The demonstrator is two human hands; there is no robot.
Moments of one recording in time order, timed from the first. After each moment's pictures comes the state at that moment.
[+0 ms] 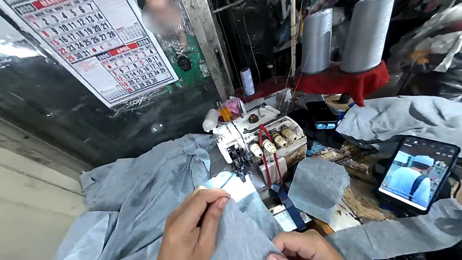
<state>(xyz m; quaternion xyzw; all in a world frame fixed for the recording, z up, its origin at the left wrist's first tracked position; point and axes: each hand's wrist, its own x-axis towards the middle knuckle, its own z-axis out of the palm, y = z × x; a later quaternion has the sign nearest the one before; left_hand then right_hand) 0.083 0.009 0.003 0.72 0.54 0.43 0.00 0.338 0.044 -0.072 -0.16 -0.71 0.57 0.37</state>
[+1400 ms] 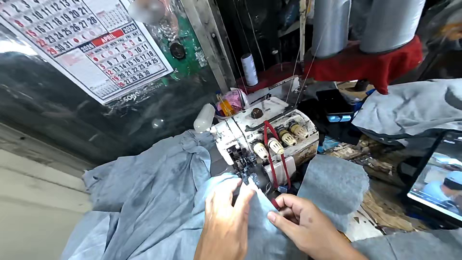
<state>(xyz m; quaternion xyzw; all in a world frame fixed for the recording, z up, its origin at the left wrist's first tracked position) 0.096 0.042 -0.064 0.74 0.63 0.23 -0.09 0.308 0.110 -0.113 -0.30 -0.64 0.62 0.35</state>
